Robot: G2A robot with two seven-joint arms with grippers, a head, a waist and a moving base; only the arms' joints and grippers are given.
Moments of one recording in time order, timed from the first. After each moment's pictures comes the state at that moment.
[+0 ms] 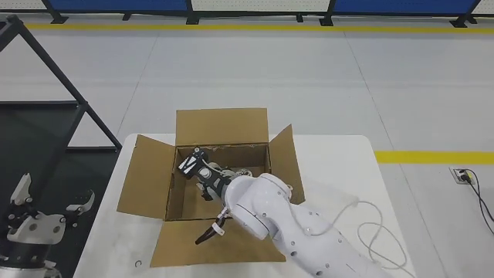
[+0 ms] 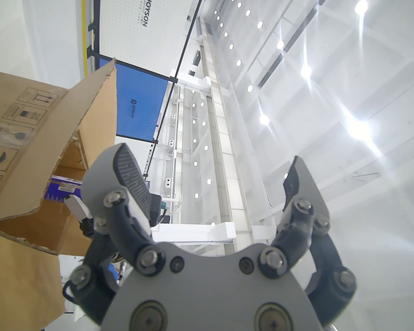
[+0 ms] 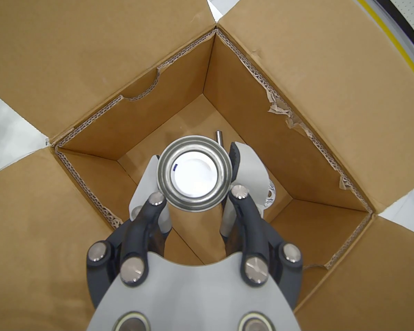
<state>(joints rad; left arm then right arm) 1.61 -1.21 -2.07 -2.06 -0.96 0.15 -0.30 -0.43 -1.53 0.63 -1.40 -1.08 0.02 0.91</state>
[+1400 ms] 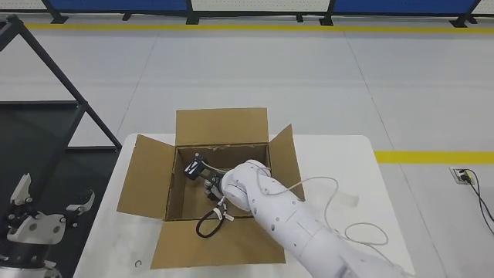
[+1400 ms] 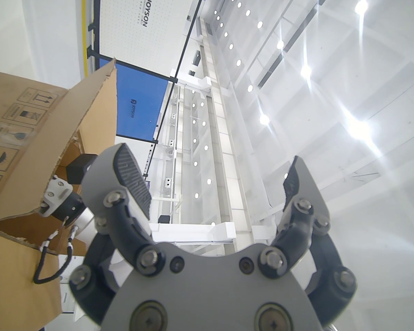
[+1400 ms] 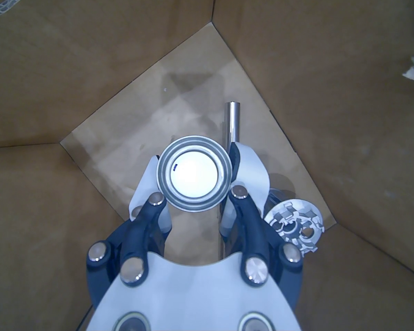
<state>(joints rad) 1.61 -1.21 -2.07 -2.06 -0.96 0.15 -0.30 -0.18 -1.83 0.46 -0.48 -0.91 -0.27 0.67</state>
